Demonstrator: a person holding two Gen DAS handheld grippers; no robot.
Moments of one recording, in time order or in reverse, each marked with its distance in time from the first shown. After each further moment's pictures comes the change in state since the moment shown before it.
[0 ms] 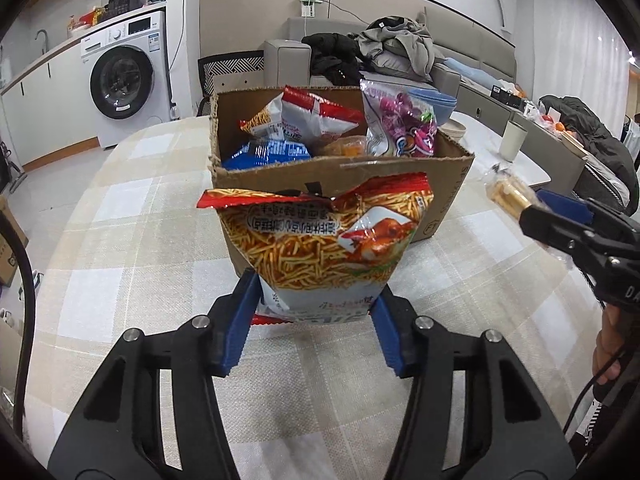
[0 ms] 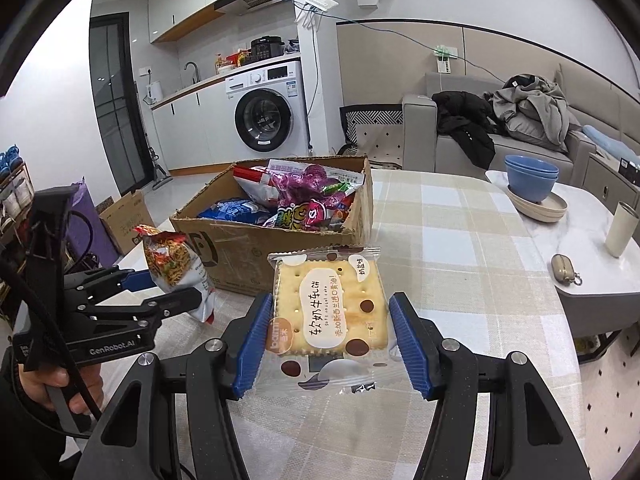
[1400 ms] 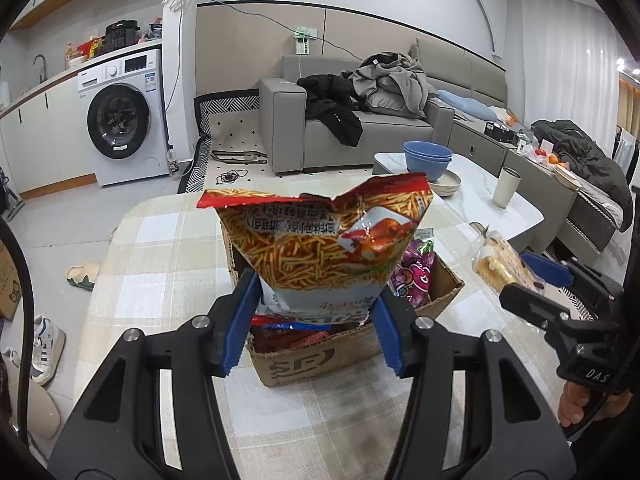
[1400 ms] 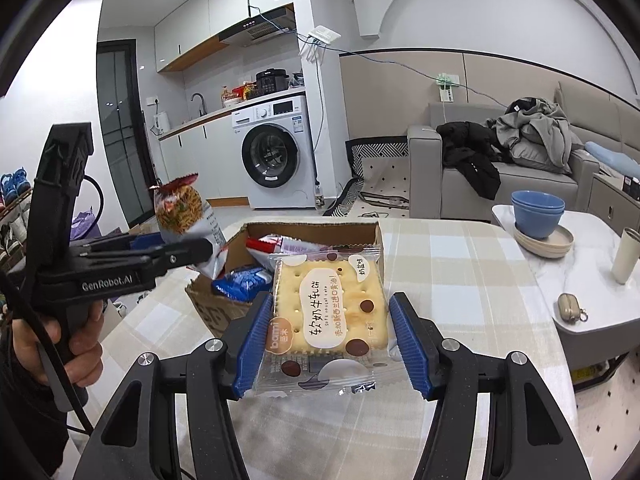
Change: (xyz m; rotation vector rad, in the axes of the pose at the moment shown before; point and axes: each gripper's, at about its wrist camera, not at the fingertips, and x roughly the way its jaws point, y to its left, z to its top) left arm -0.071 0.007 0.117 0.022 -0.111 -0.014; right arm -0.009 0.008 0.047 0.007 -0.119 0.032
